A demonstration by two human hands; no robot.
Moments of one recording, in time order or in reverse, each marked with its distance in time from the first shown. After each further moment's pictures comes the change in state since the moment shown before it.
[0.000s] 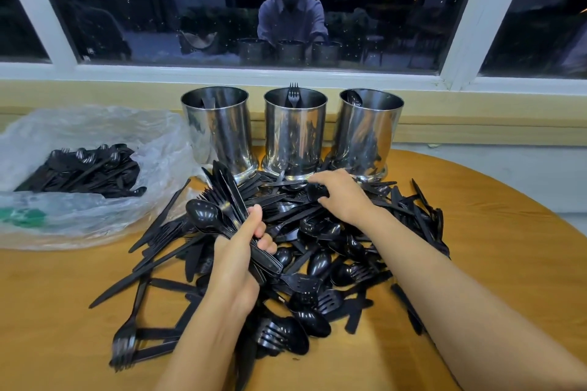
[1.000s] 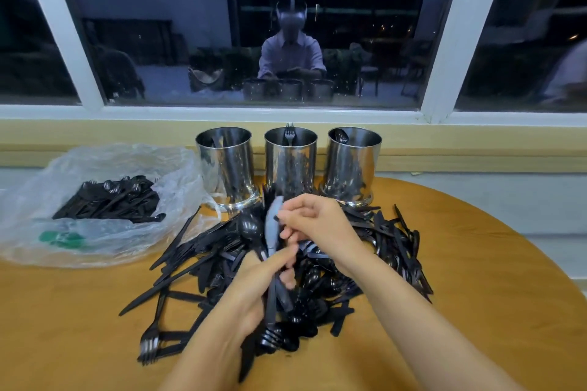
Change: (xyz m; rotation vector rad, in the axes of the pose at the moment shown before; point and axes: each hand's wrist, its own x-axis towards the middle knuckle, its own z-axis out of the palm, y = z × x) left_hand -0.050 0.022 0.020 0.279 -0.334 -0.092; right_hand -0.106 -0.098 -0.068 1.064 0.053 0.002
